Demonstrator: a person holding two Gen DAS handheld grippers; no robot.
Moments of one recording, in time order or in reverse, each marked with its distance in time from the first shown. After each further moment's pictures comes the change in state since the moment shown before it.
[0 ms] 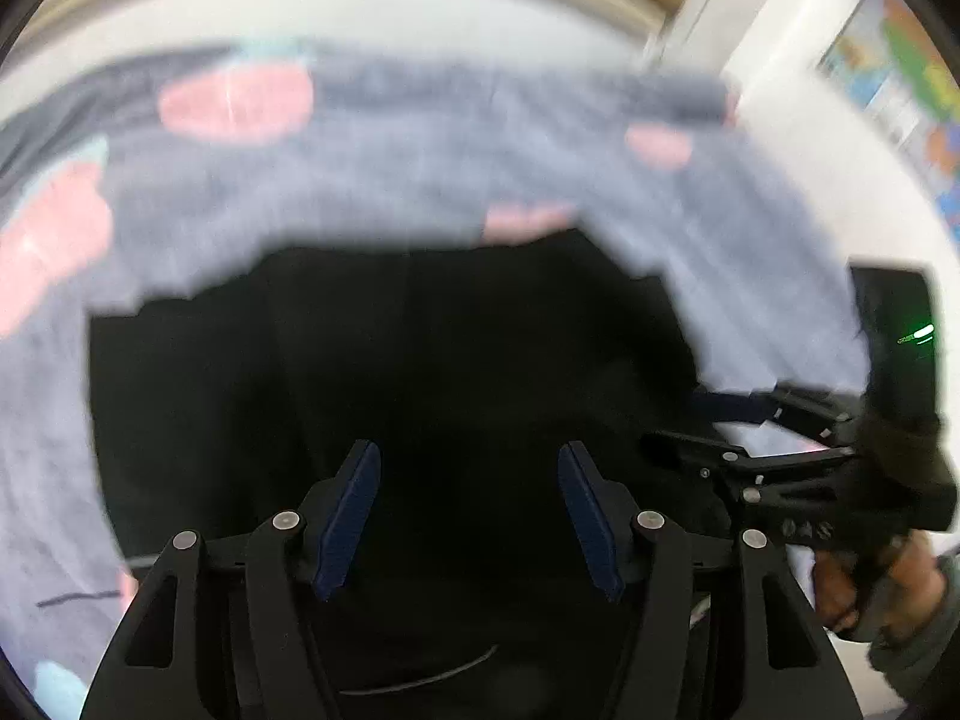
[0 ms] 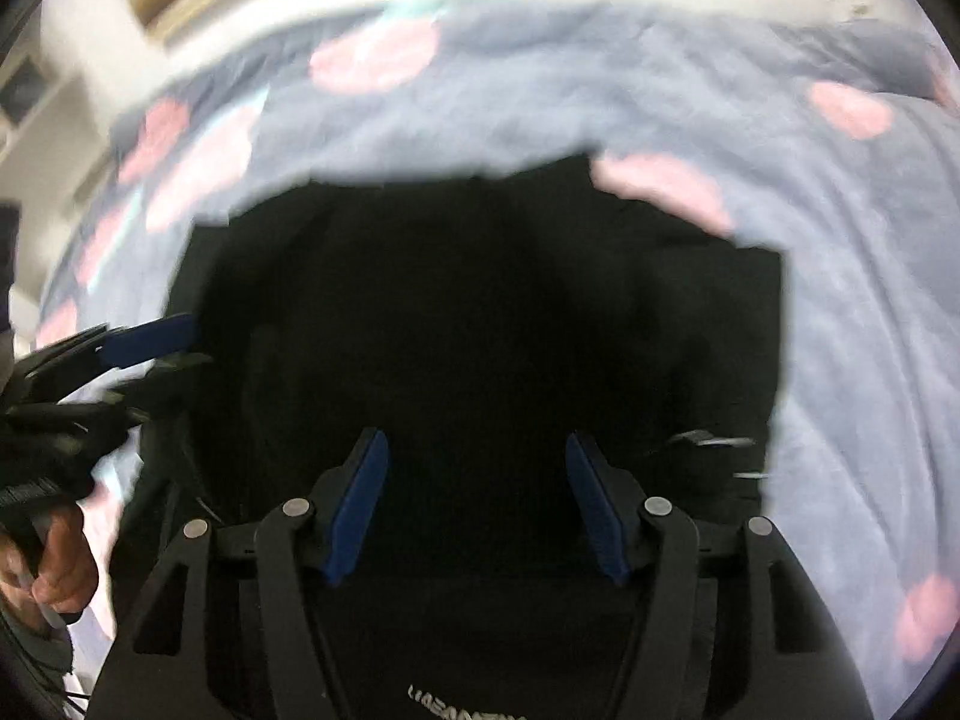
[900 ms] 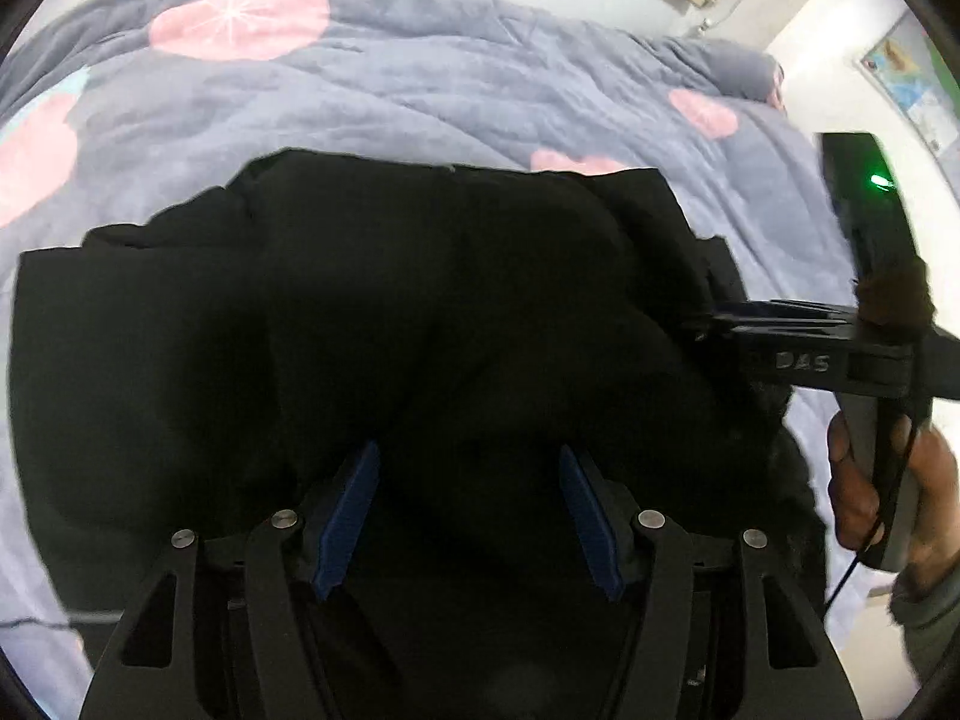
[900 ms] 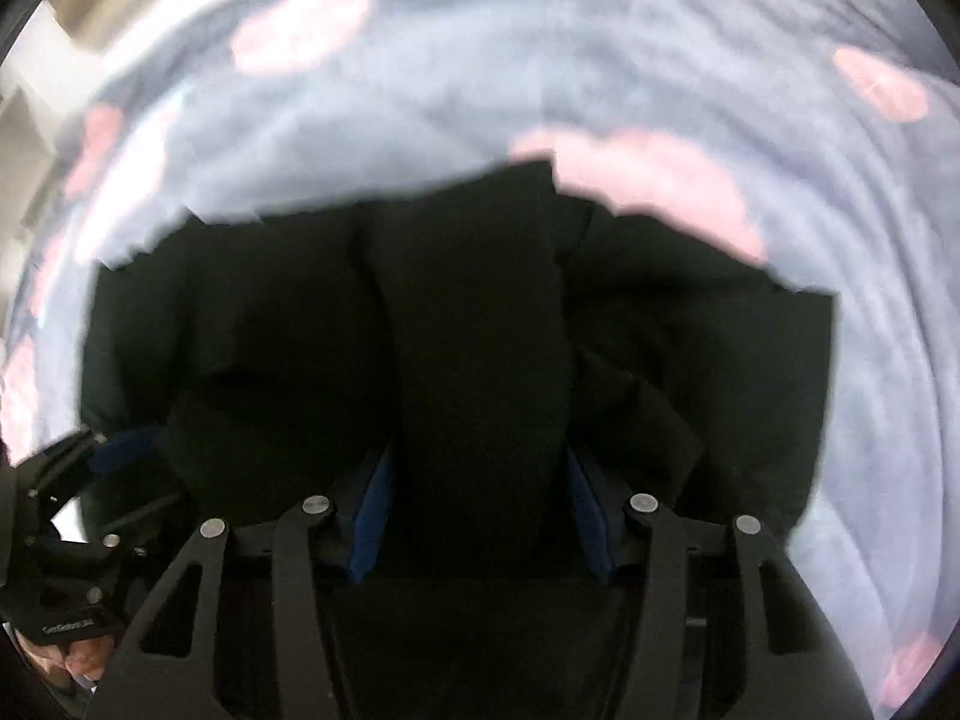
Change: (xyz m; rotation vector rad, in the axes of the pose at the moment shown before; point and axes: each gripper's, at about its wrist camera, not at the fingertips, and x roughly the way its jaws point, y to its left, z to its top) left arm 0.062 0.025 0.013 -0.043 0.054 -0.017; right arm 0.043 -0.043 0.071 0.067 0.063 -0.047
